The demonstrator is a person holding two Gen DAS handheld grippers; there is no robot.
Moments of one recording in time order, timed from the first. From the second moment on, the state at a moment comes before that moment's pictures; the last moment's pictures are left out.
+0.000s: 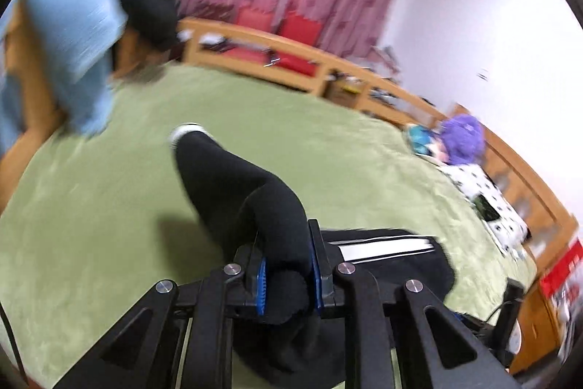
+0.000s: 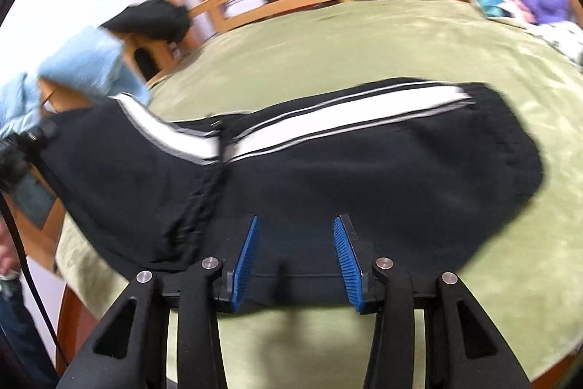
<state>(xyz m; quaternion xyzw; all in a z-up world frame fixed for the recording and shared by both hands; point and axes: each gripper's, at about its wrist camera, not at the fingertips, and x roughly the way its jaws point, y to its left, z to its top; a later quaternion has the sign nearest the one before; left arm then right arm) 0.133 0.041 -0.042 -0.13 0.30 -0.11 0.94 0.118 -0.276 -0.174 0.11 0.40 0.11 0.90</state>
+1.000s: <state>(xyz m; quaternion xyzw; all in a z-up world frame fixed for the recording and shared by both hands) 0.168 -0.069 -0.142 -0.15 0.46 -0.16 0.86 0.160 -0.418 -0.237 0.25 0.45 0.07 0.86</state>
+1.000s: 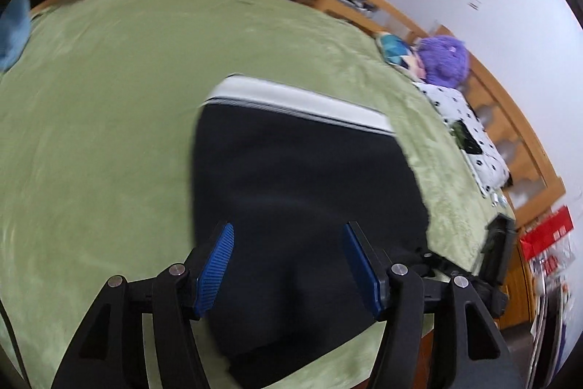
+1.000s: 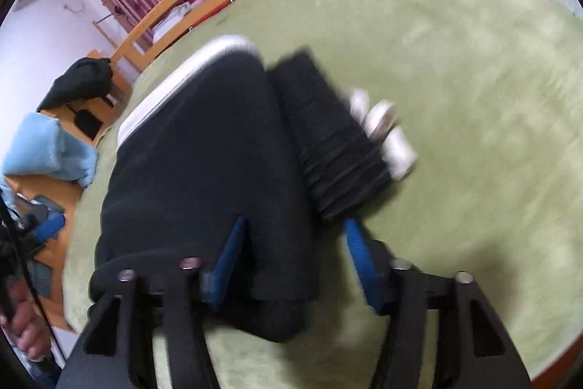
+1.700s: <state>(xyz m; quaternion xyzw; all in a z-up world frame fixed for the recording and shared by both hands) 0.190 -0.084 -0.215 -0.17 0.54 -0.21 0.80 0.153 -0.458 -0.202 0.18 0.37 0.03 0.91</state>
